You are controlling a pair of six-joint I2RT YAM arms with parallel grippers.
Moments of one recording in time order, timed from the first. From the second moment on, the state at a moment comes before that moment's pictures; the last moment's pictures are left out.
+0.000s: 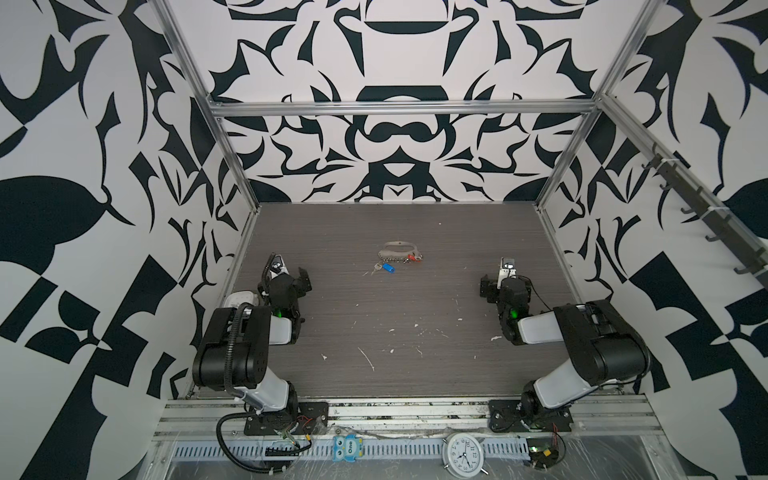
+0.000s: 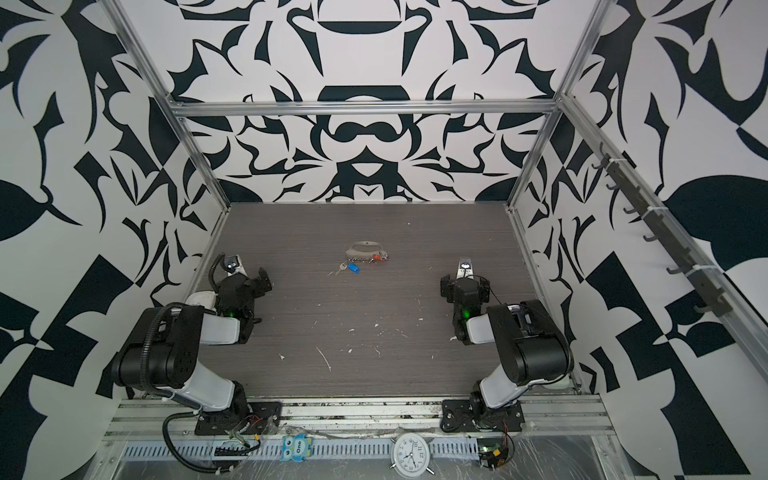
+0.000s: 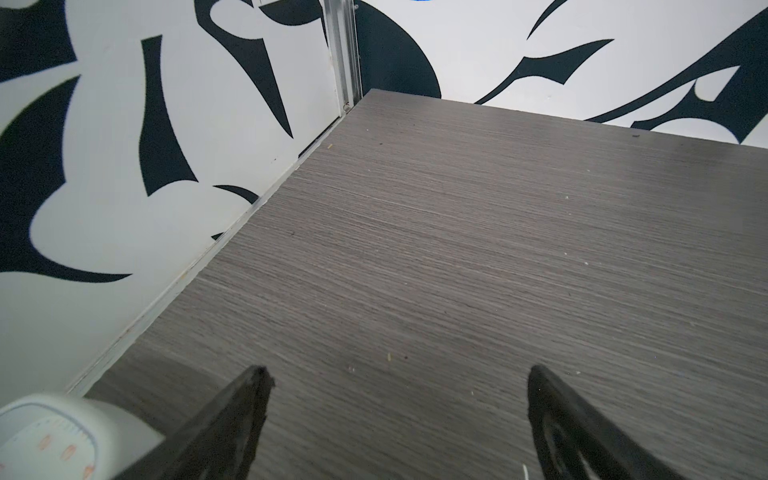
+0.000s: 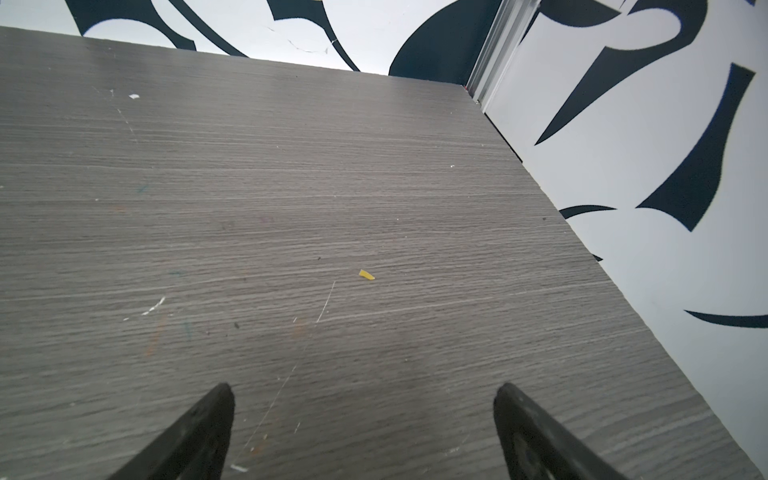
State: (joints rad) left arm 0.01 1.57 0.34 0.88 -0.30 -0.11; right arm 0.14 1.58 0.33 0.81 0.36 0.00
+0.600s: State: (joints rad) left arm 0.01 1.57 0.34 0.88 -0.30 -0.11; right arm 0.14 1.58 0.33 0.81 0.35 0.00
